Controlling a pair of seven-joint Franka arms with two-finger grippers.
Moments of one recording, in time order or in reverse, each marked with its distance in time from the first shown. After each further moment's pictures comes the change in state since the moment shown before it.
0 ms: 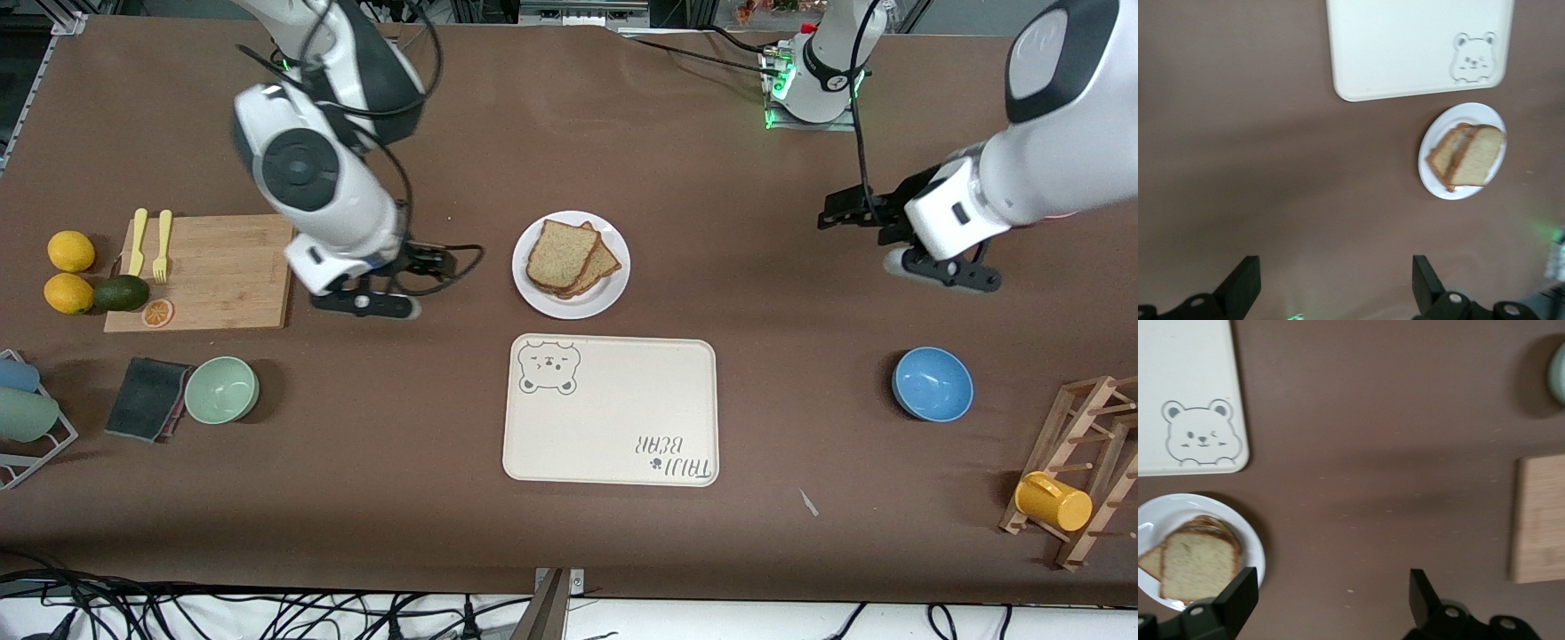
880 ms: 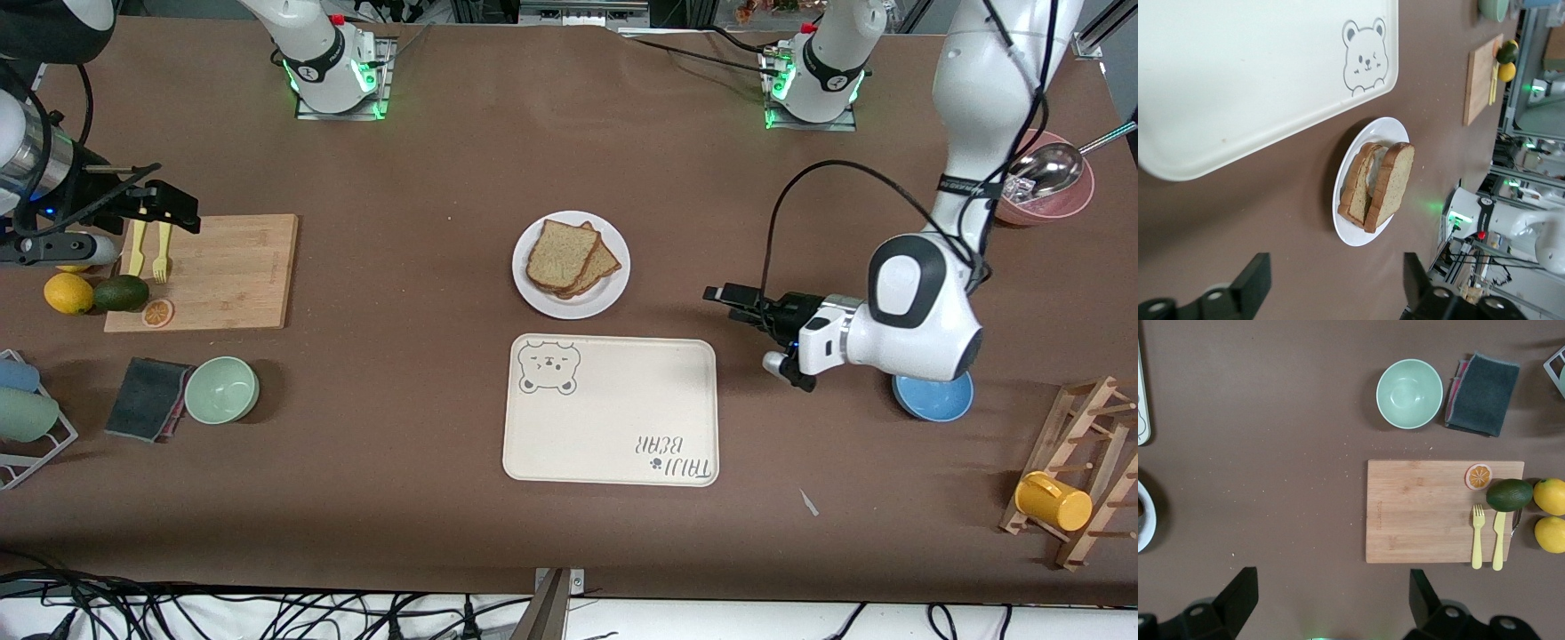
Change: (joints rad) left arm -0.024 0.436 -0.015 -0.015 -0.478 0.203 0.505; right arm -0.224 -0.229 -0.154 -0.011 0.003 -0.189 -0.468
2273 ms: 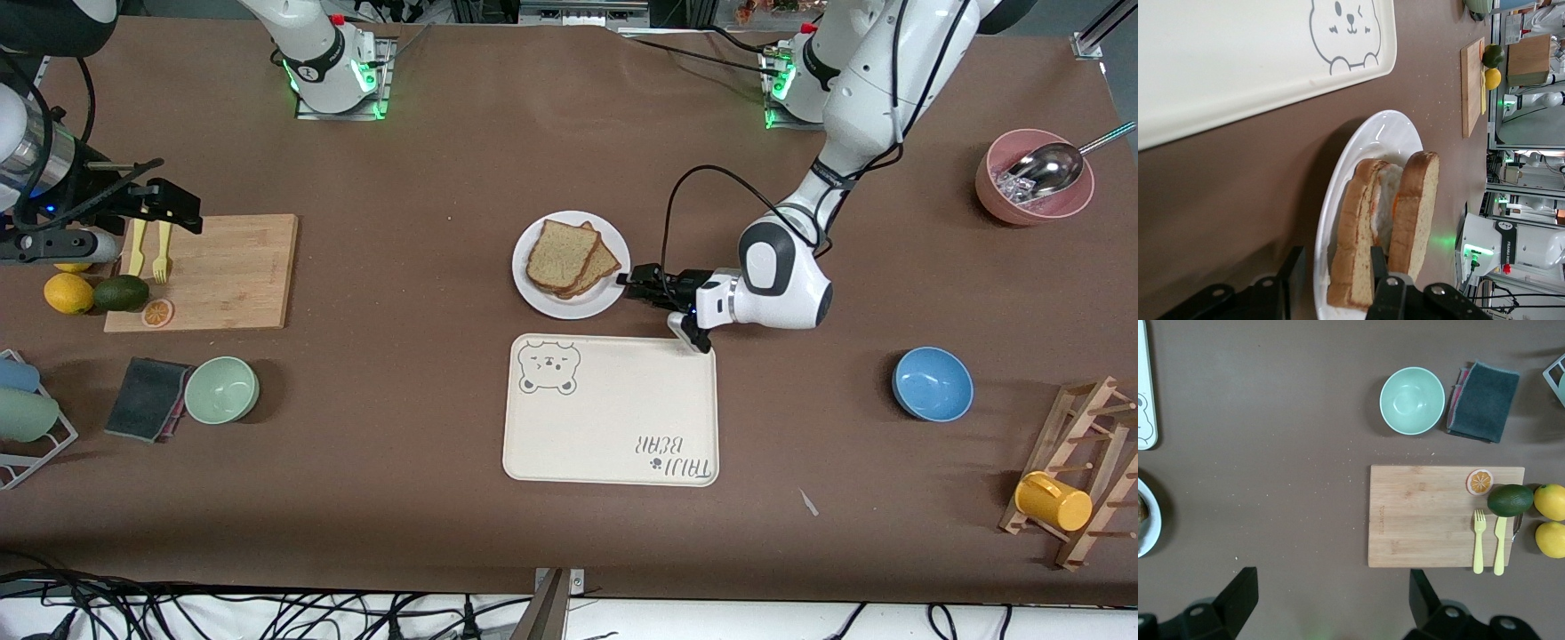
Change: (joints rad) left arm -0.152 0.077 -0.110 -0.254 -0.368 0.427 0.362; right arm 0.002 -0.001 0.006 0.011 0.001 0.007 0.006
